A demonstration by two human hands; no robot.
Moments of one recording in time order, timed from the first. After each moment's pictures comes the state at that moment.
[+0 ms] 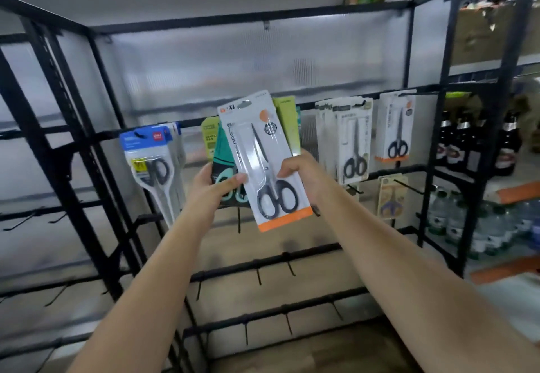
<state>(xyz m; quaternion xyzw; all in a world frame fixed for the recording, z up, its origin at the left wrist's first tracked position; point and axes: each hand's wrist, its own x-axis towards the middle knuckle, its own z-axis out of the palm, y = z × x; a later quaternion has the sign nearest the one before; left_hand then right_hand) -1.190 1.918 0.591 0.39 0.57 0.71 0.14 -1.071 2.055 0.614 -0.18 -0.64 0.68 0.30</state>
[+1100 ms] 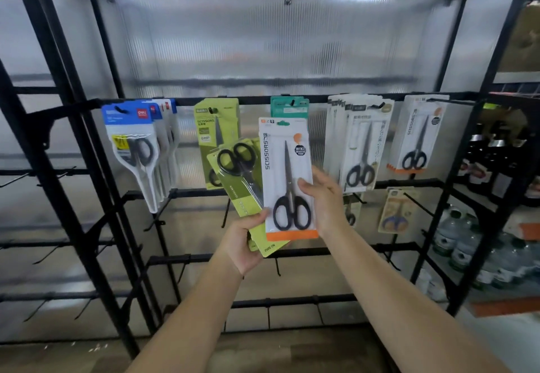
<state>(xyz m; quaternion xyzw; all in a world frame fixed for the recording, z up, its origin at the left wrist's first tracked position) -1.152 1.993 0.502 0.22 0.37 0.78 0.46 -1.070 2.123 0.545 -0.15 -0.53 0.75 0.38</state>
